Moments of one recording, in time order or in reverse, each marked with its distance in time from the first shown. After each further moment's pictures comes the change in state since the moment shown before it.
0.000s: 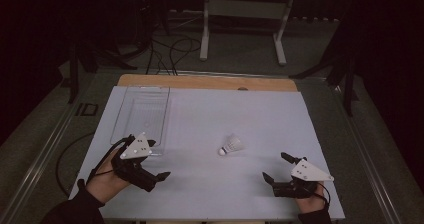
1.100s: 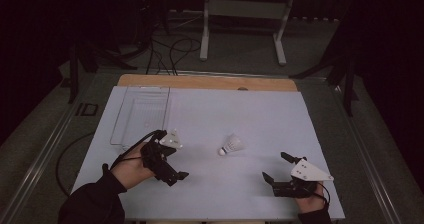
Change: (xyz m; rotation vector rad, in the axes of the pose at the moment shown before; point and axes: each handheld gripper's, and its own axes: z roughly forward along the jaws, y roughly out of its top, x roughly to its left) left arm -0.002 0.042 0.055 0.235 -0.132 0.029; right arm 0.000 0.000 0.001 -0.003 0.001 -0.008
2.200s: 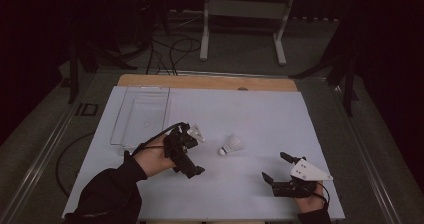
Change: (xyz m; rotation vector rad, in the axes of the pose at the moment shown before) left arm 0.002 0.048 0.026 0.091 -0.050 0.030; right arm 0.000 0.000 0.001 0.002 0.005 0.002
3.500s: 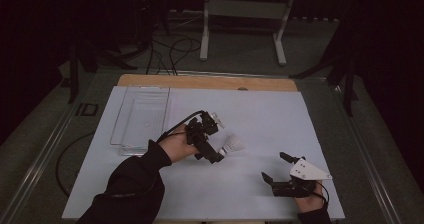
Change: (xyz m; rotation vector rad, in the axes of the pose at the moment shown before) left arm 0.016 0.053 0.028 0.024 0.006 -0.098; right arm -0.001 0.000 0.002 0.007 0.007 0.005
